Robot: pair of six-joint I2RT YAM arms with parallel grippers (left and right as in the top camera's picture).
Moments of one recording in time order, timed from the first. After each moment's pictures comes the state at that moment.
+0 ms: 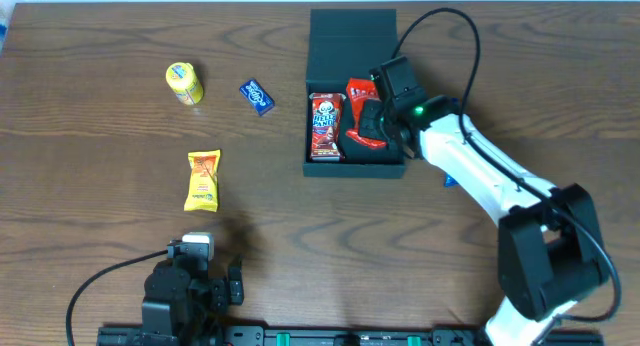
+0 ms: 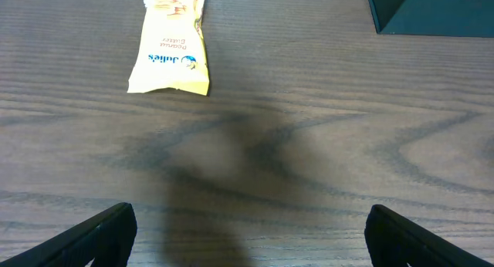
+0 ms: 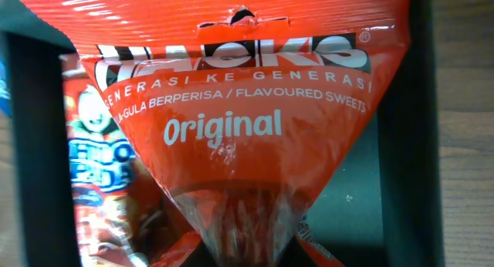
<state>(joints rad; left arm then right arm) -0.13 0.01 0.36 -1.10 0.01 -0.10 0.46 1.87 1.33 -0.52 -0.01 0.62</state>
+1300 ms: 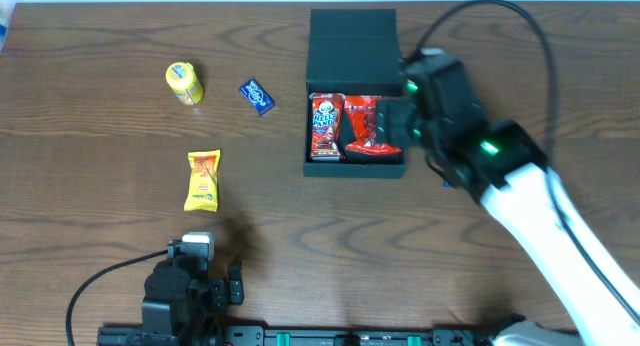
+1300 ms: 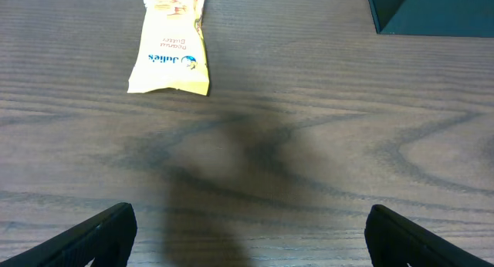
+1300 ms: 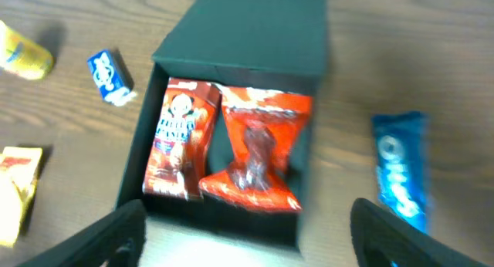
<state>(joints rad) -0.13 0.01 0.36 -1.10 0.01 -0.10 0.50 1.39 1.35 -0.80 0.13 0.34</state>
